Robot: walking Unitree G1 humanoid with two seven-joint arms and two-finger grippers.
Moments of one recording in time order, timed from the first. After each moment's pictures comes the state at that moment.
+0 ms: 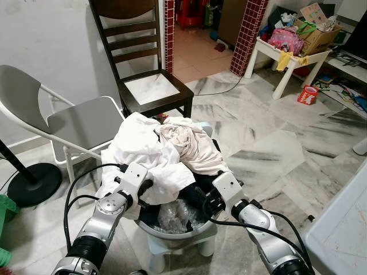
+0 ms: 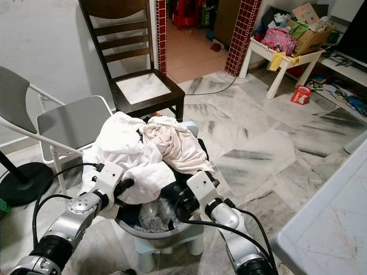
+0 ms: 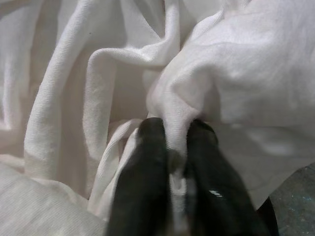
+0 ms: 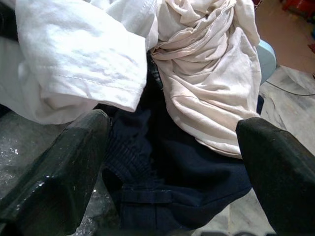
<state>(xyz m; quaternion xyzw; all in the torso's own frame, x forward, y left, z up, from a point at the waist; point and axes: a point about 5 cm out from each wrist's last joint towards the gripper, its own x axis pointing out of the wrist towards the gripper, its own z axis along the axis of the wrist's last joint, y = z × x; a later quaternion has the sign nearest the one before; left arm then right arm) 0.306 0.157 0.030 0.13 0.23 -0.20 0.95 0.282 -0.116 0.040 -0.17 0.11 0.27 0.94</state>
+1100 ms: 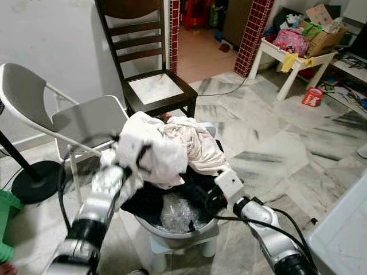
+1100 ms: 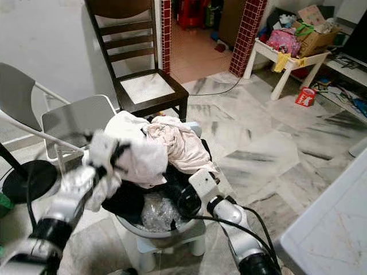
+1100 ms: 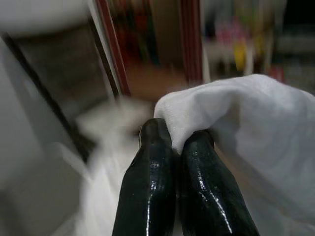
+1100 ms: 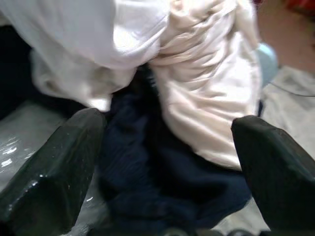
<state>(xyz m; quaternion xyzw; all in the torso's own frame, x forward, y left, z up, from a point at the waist) 0.362 0.145 0.152 0.11 -0.06 -0.16 0.98 0.294 -0.124 0.045 -0.16 0.11 0.26 0.95</state>
